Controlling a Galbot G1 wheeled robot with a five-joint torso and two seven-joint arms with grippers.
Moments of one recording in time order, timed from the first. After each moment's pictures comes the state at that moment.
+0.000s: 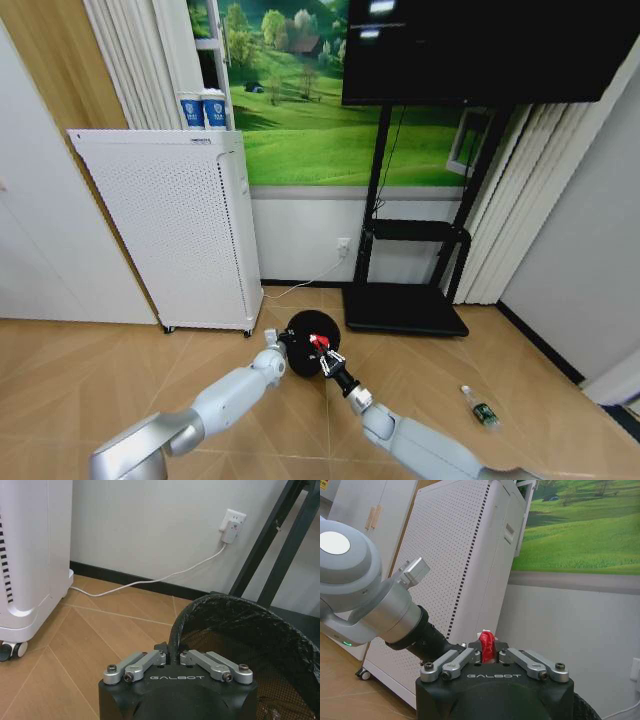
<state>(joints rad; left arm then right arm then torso) 0.40 -1.26 0.60 -0.99 -1.23 -0.08 -0.37 -0.65 1.07 -0.65 1.10 0.36 0.80 0.32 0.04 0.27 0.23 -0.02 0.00</state>
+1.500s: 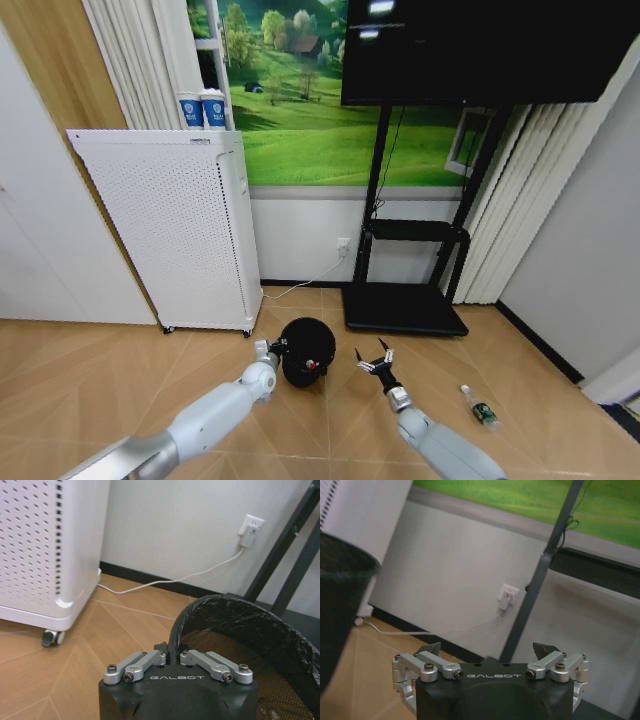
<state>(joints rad) 0.52 -1.09 0.52 -1.20 -1.23 -0.09 -0.40 -0.72 1.06 -0.37 0.71 0.35 0.80 0.34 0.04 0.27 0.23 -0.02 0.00</state>
